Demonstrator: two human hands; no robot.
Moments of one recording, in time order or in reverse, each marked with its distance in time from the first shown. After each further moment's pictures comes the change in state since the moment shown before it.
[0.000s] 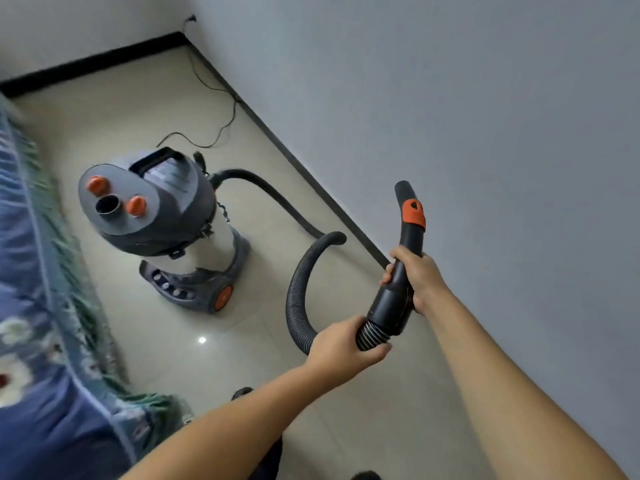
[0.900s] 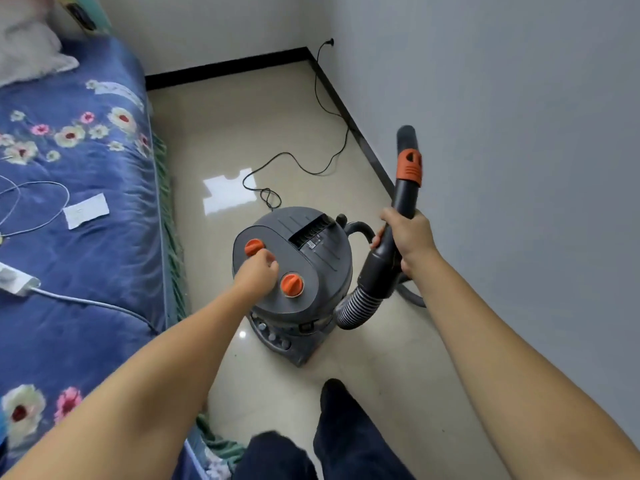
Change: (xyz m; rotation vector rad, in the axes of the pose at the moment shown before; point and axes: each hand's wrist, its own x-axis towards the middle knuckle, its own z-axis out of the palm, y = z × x) left_hand 0.122 -0.323 -0.463 -0.018 0.381 -0.577; right_hand 0.104 -0.108 0.488 -0.166 -0.196 -0.182
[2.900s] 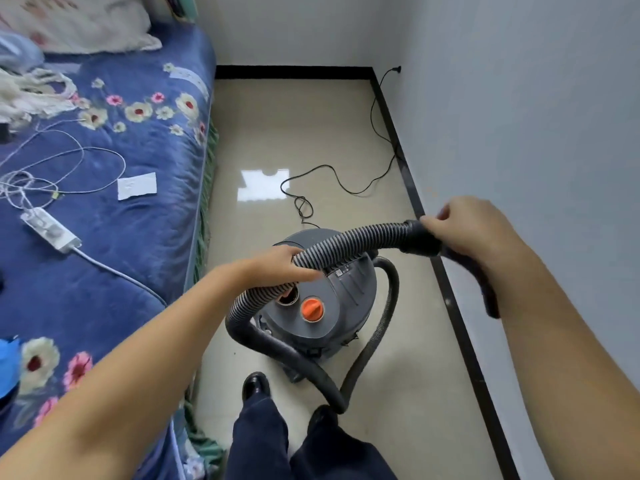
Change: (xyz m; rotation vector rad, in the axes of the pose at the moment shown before) left_hand -0.012 0.025 -0.104 -0.152 -0.325 0.223; right_hand 0.025 -0.112 0.043 -1.558 -0.120 -0.351
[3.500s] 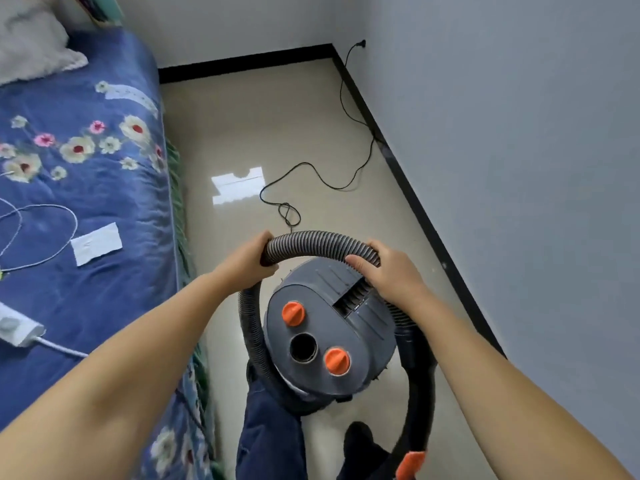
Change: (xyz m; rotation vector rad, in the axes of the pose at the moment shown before) left_hand 0.125 -0.065 -0.102 0.328 0.222 0.075; right_hand 0.101 -0.067 0.122 0.485 -0.063 -0.104
